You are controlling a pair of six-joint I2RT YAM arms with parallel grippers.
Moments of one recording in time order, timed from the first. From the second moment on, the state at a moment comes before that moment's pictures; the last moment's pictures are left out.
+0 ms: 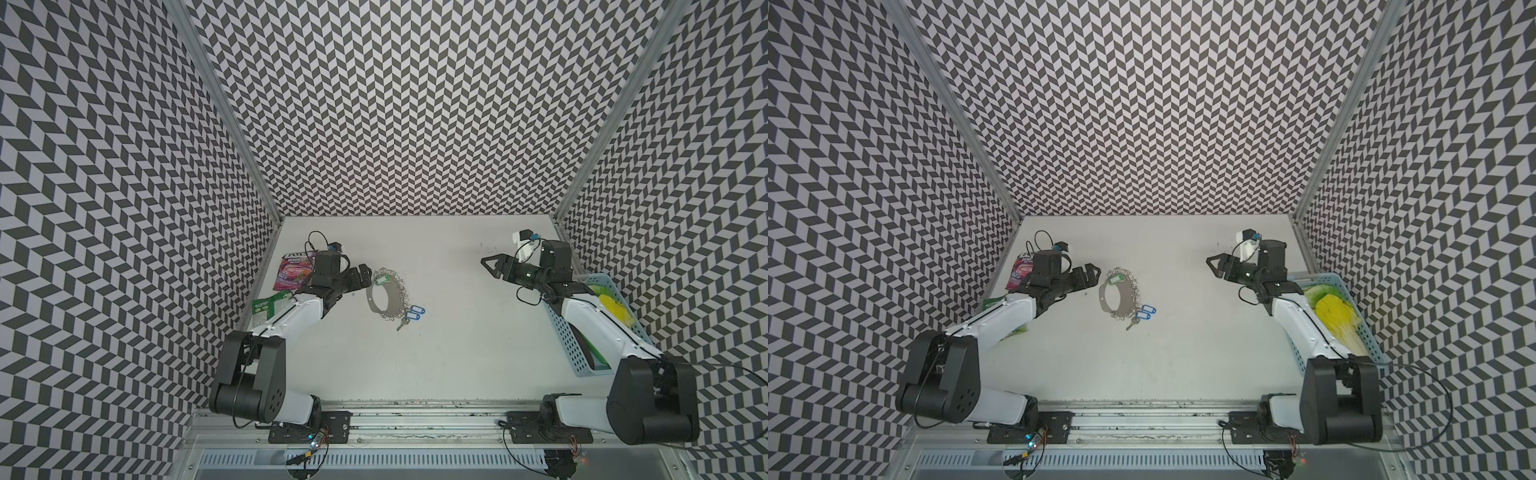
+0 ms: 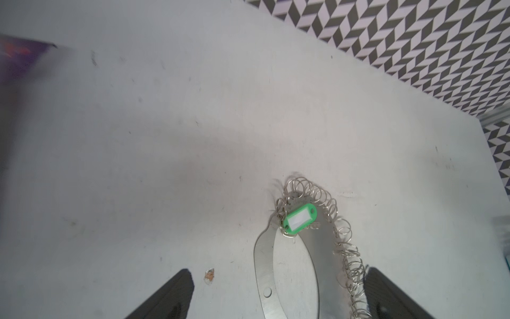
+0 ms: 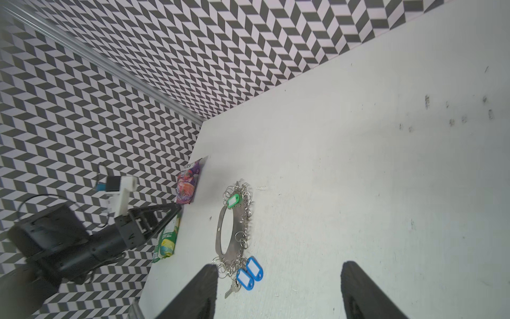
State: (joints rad) left arm -0.18 1.39 0.82 -0.06 0.13 -0.41; right arm 0.03 1.32 0.87 -0.10 -0.60 0.43
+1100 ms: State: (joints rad) left arm -0.16 1.25 0.25 0.68 -0.45 -0.14; right arm 0.03 1.17 0.26 0.71 0.06 0.05
